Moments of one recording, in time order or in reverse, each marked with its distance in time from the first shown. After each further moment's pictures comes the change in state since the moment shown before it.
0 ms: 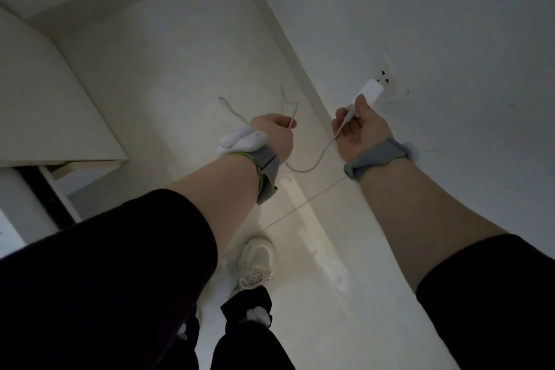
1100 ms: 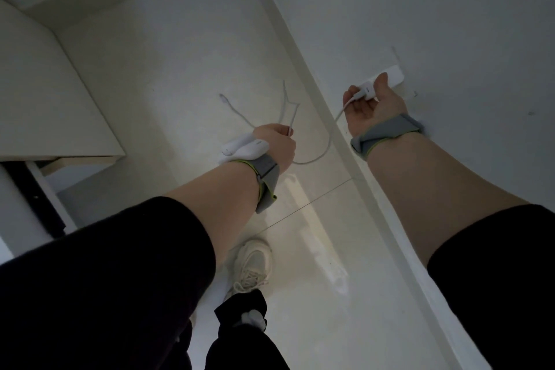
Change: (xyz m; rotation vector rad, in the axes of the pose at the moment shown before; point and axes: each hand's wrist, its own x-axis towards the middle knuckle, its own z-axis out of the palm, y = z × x) left_hand 0.002 -0.010 0.012 0.015 -0.086 -0.053; right_hand 0.026 -0.027 0.023 0.145 0.025 -0.028
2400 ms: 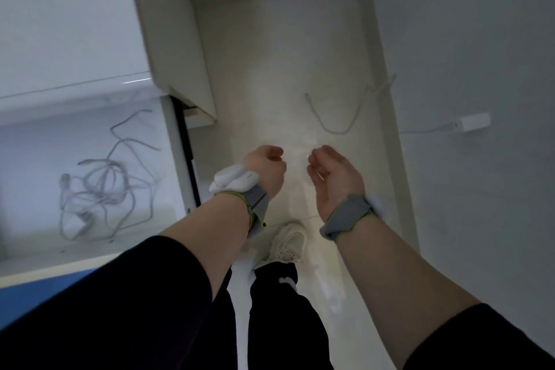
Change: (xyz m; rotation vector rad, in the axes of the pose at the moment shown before) left_hand -0.122 -0.097 -0.154 -0.270 0.307 -0.098; right_hand -0.199 0.180 -0.008 -0.576 -0.196 0.158
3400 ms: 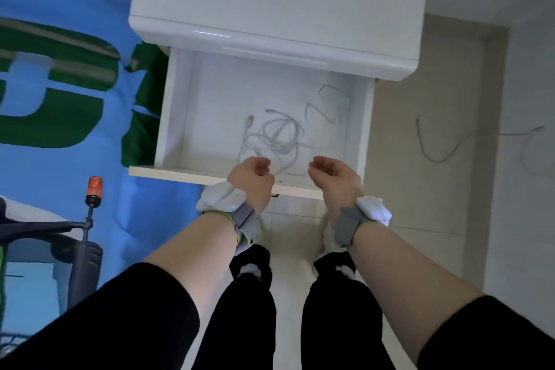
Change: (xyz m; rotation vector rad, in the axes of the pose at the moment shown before) left_hand -0.059 -0.223 -0.331 -0.146 0.240 0.015; right_hand -0.161 0.260 0.155 -0.895 -0.291 -0.250
